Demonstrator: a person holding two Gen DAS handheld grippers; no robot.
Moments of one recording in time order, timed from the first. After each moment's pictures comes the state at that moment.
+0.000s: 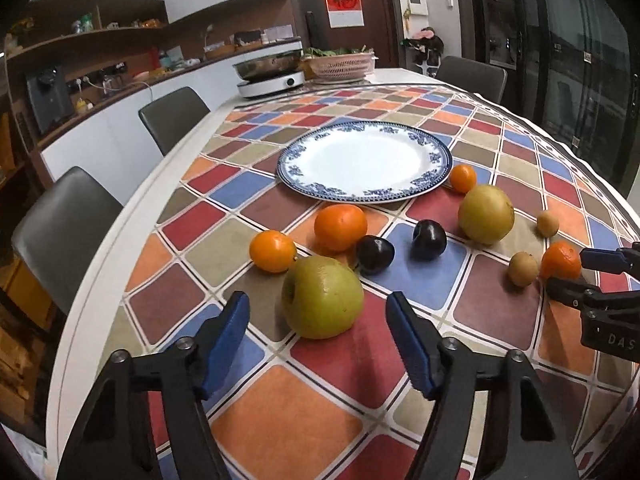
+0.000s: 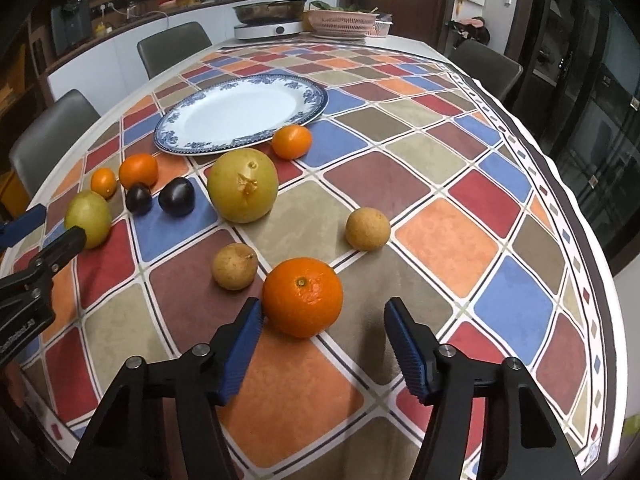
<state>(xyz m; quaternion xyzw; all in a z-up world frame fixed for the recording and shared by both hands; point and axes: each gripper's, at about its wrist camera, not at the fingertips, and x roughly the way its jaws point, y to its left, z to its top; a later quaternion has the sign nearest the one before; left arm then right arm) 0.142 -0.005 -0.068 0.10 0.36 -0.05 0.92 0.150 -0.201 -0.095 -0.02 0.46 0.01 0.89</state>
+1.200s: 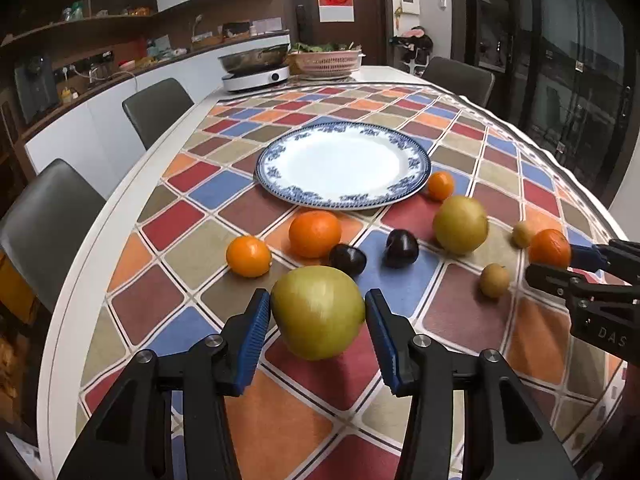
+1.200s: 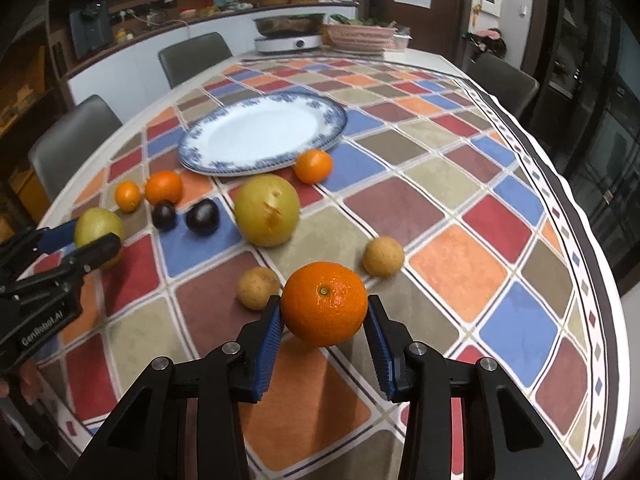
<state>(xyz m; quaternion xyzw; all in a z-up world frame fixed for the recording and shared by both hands) 0.141 -0.013 -0.053 0.08 0.38 -0.08 0.92 0.152 -0.201 -0.076 -0.02 0.44 0.05 0.90</state>
